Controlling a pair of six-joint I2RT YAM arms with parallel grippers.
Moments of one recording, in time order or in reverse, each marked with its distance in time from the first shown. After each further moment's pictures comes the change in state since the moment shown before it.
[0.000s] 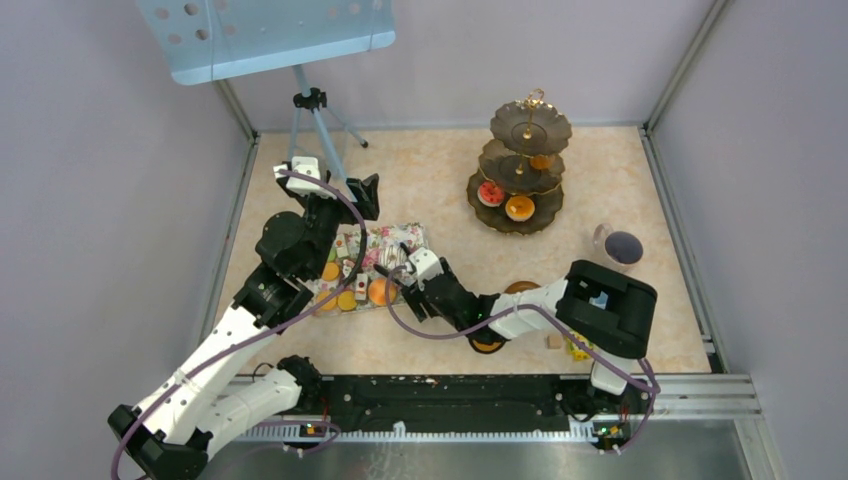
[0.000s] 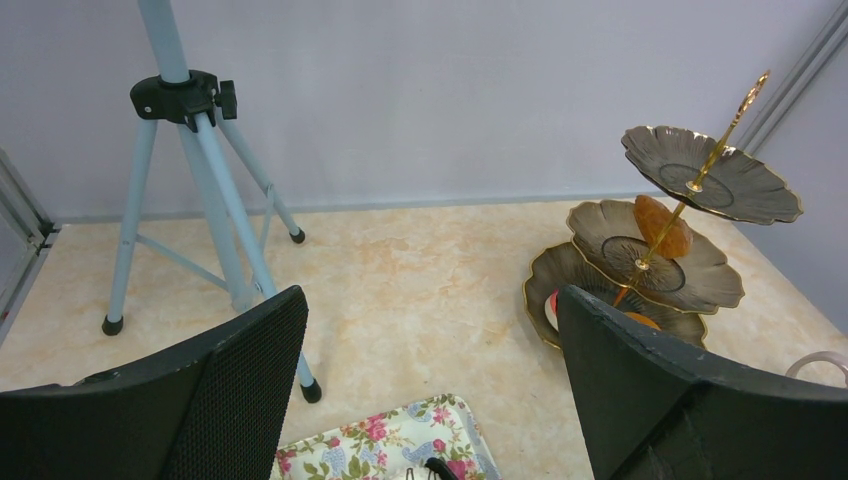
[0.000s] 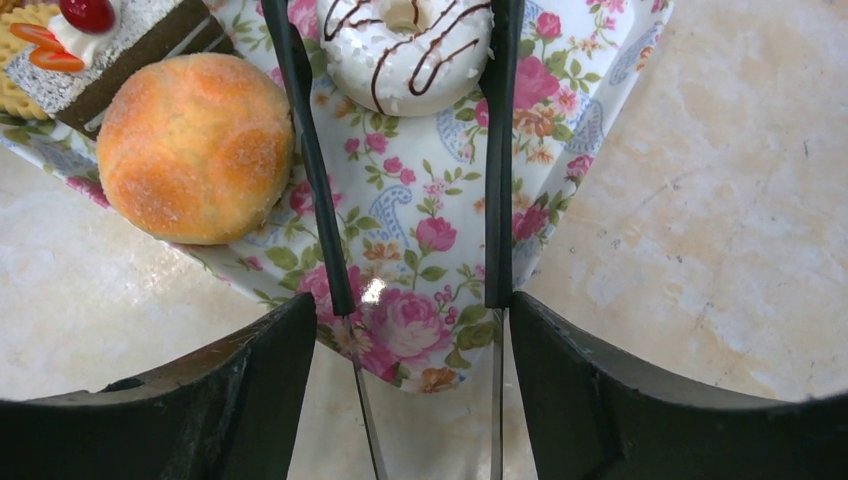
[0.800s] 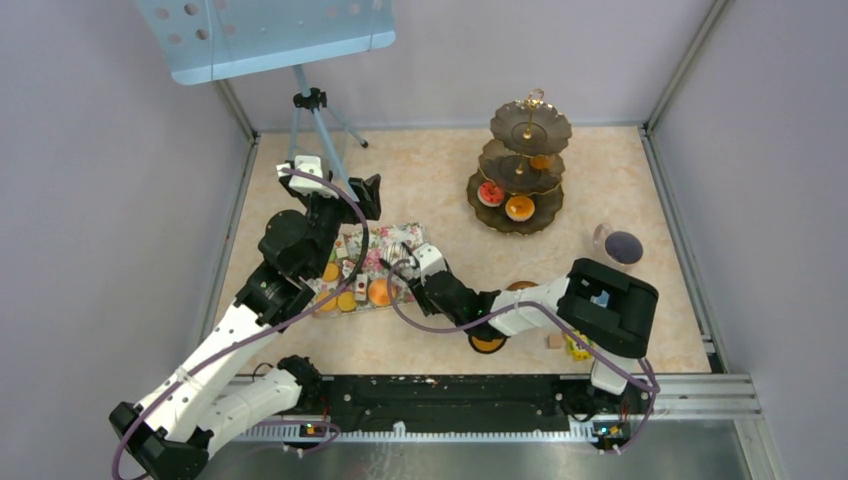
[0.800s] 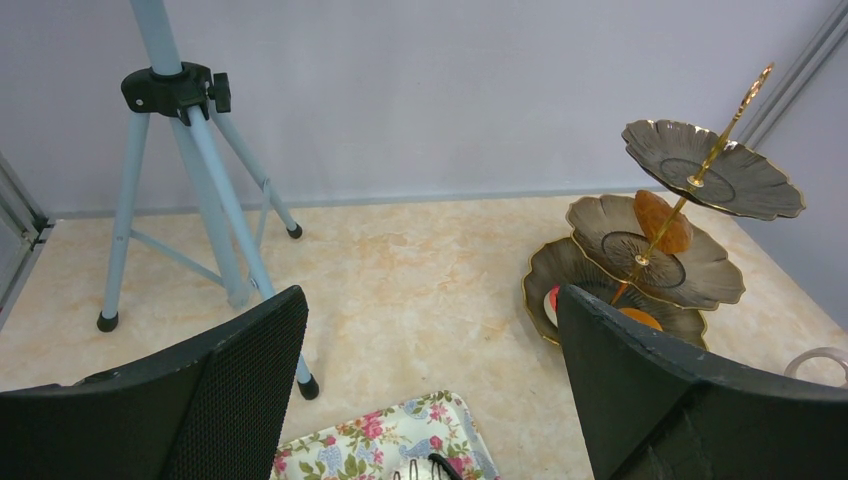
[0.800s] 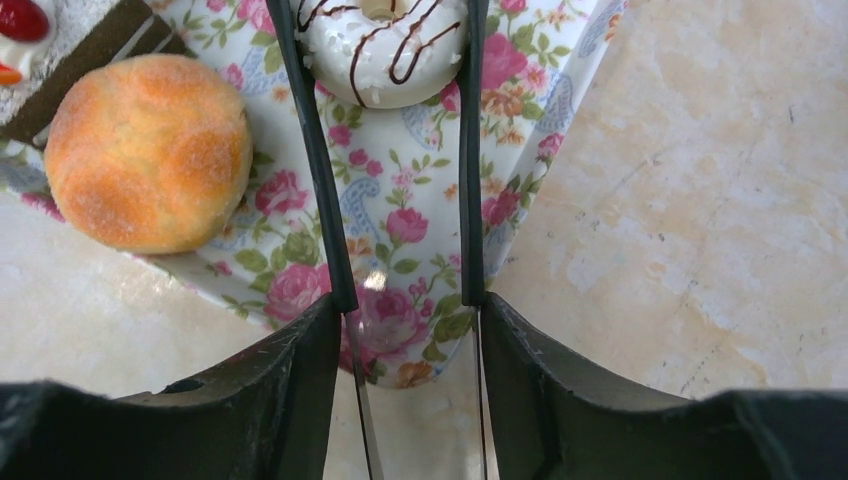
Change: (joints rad) left arm 0.000 0.013 0.000 0.000 0.003 -0.006; right arm -0.014 0.011 0.008 -0.019 0.029 0.054
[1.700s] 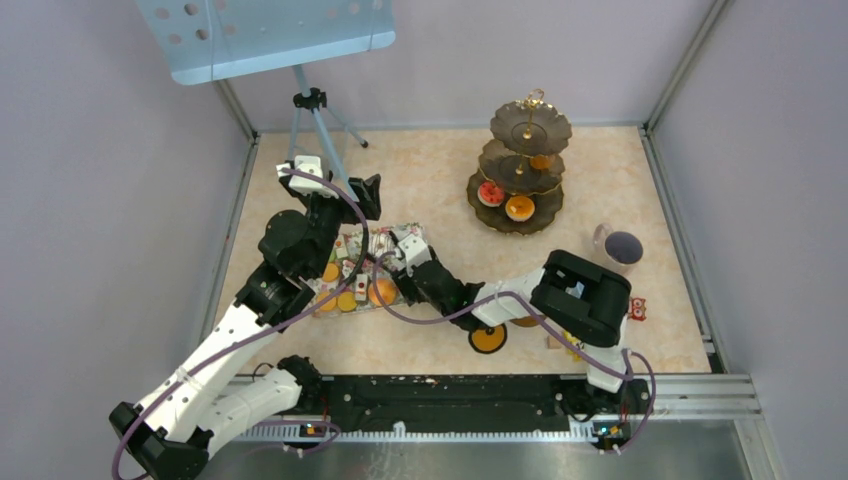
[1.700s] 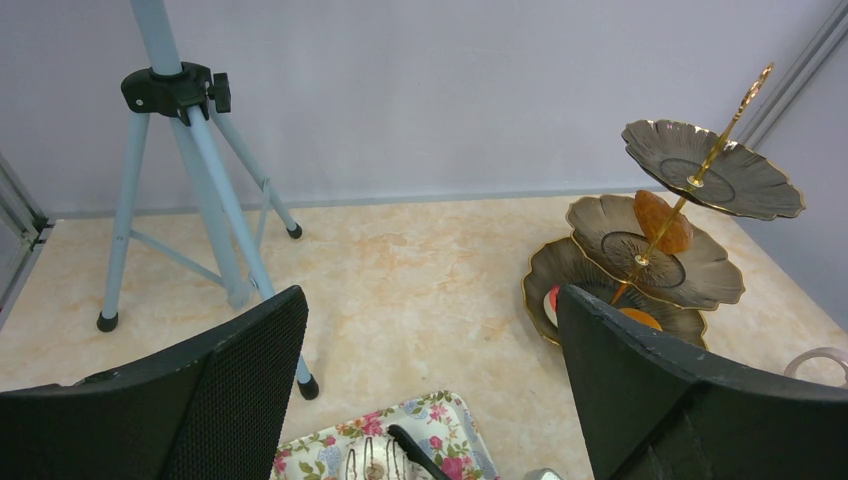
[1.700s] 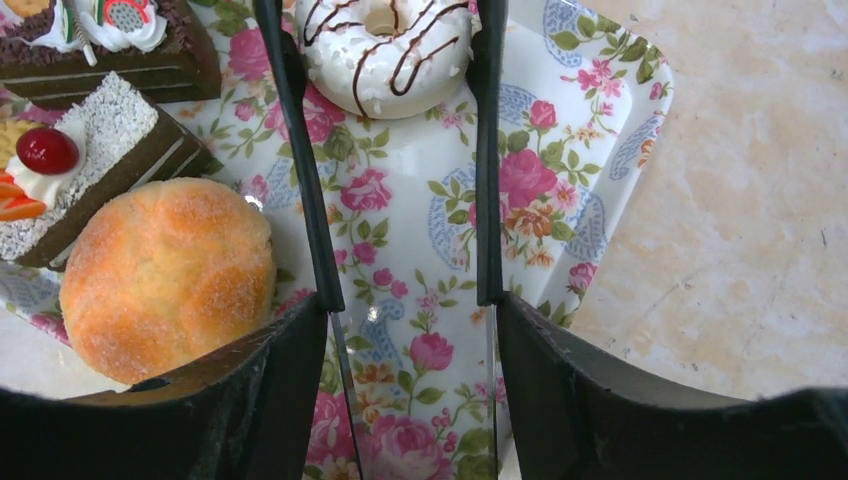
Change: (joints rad) left arm 0.000 0.000 0.000 0.000 0.000 0.000; right arm -0.039 0.128 0.132 0.065 -0.051 -0.072
